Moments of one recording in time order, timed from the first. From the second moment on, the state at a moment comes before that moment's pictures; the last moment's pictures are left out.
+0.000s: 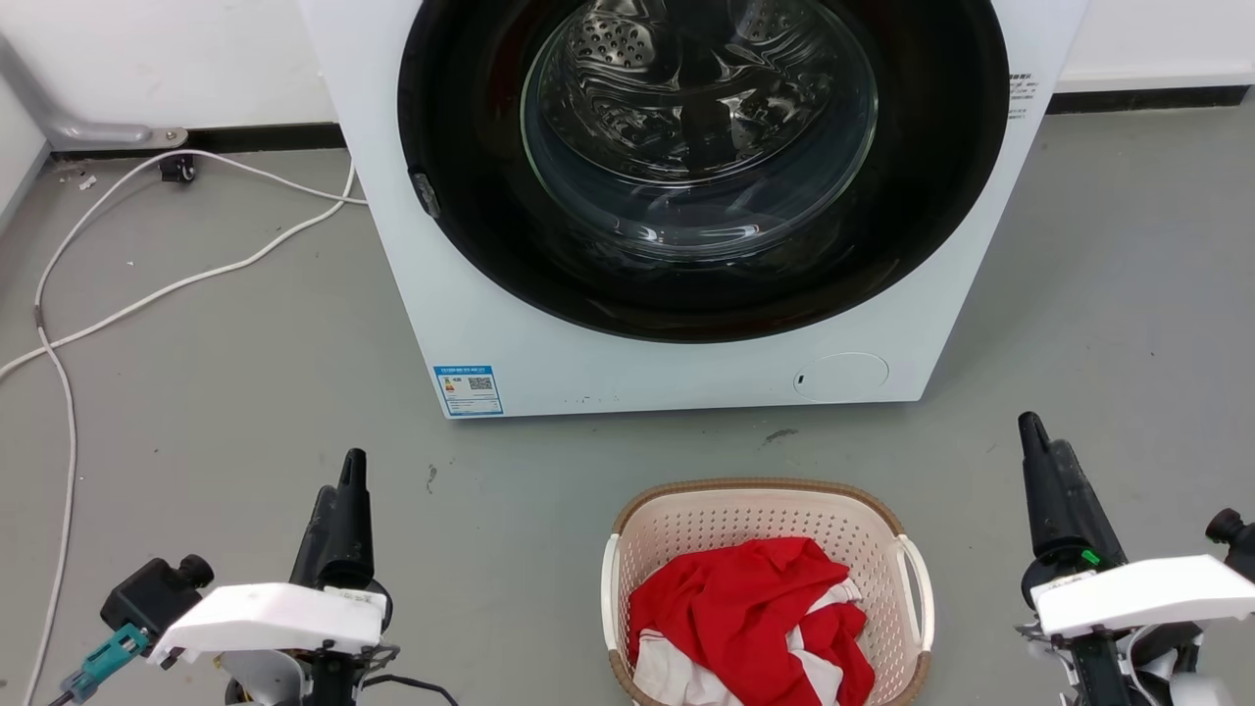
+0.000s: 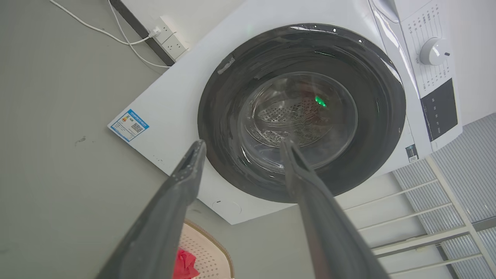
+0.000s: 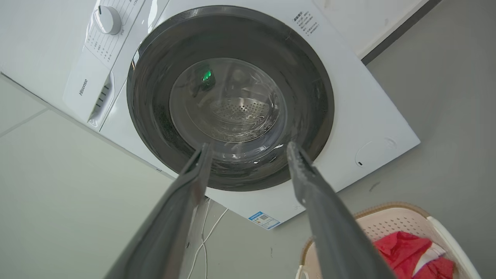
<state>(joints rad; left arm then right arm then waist) -0.05 0.04 0.05 0.12 -1.00 -0.06 -0.04 -0.05 -0.05 -0.05 0.10 0.89 0.13 -0.04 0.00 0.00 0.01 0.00</state>
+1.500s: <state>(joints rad) -0.01 0.05 -0.01 0.07 -0.42 -0.01 -0.17 -0.01 -0.05 -0.02 0.02 0.30 0.13 -0.17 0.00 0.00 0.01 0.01</state>
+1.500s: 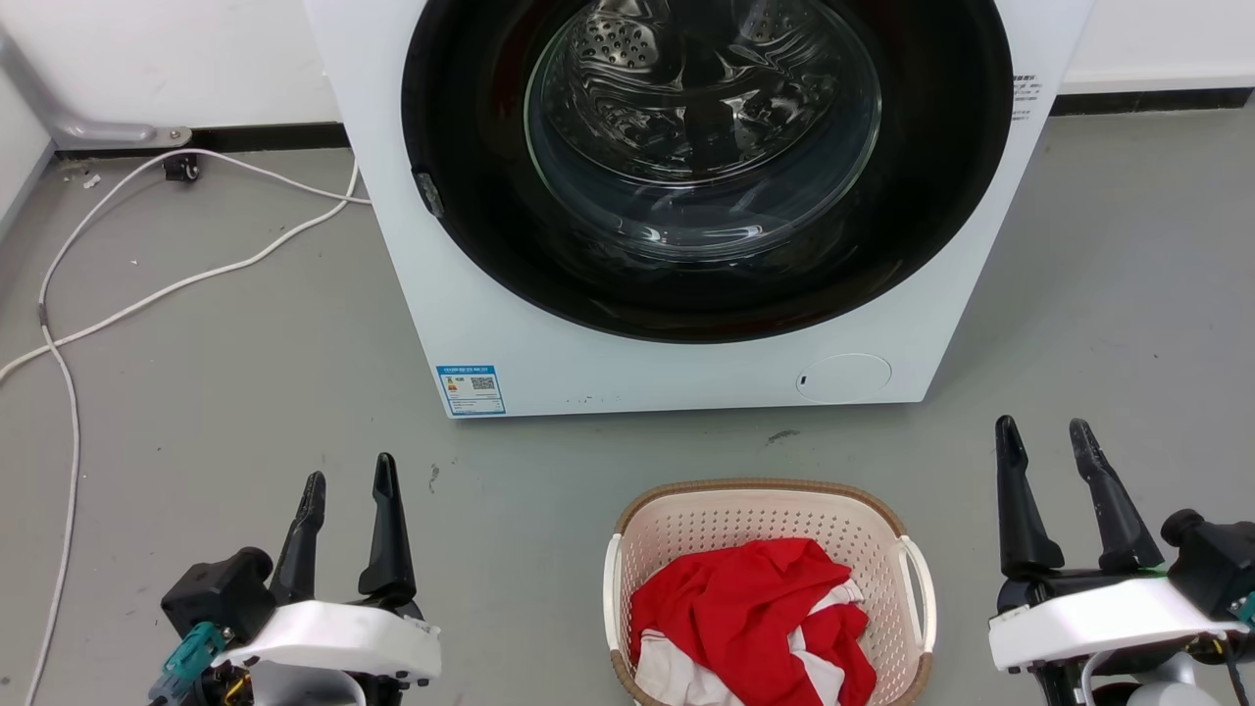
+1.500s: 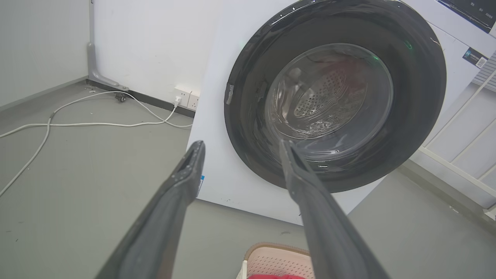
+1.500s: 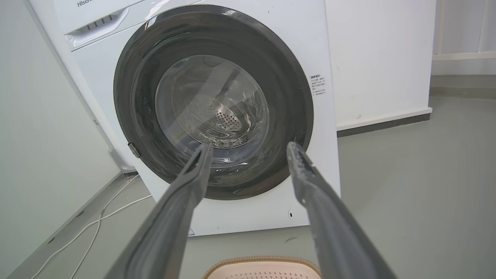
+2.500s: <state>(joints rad) 0.02 0.05 -0.02 0.05 -0.17 0.01 -0.23 0.02 -0.05 -0.01 0.00 0.03 0.13 -0.24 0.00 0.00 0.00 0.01</state>
